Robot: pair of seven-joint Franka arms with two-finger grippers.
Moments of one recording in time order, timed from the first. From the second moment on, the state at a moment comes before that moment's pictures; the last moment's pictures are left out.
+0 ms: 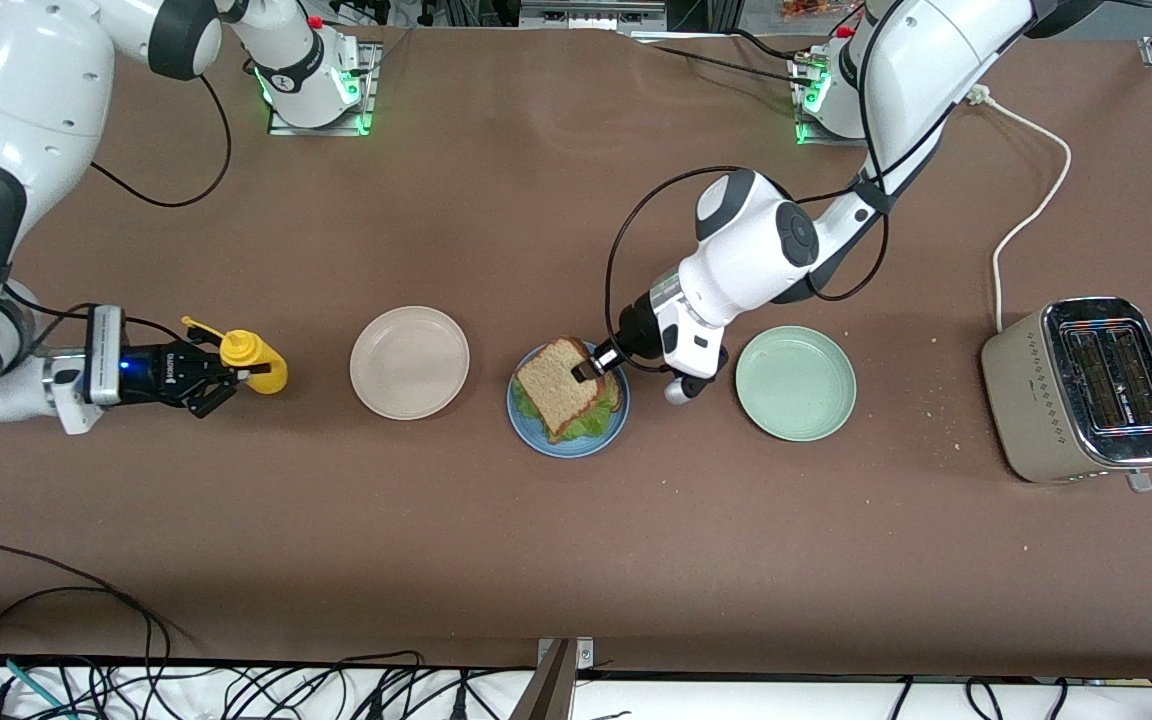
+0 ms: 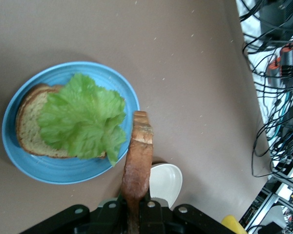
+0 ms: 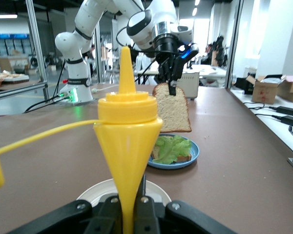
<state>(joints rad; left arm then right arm) -0.01 0.65 -0.72 -1.76 -0.23 2.82 -1.07 0.25 0.85 -0.69 -1.52 1.46 1.10 -2.44</state>
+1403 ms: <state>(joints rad) -0.19 0.68 -0.56 -1.76 -0.22 2.97 -1.12 0.16 1.00 -0.55 -1.69 1.49 1.13 -2.73</state>
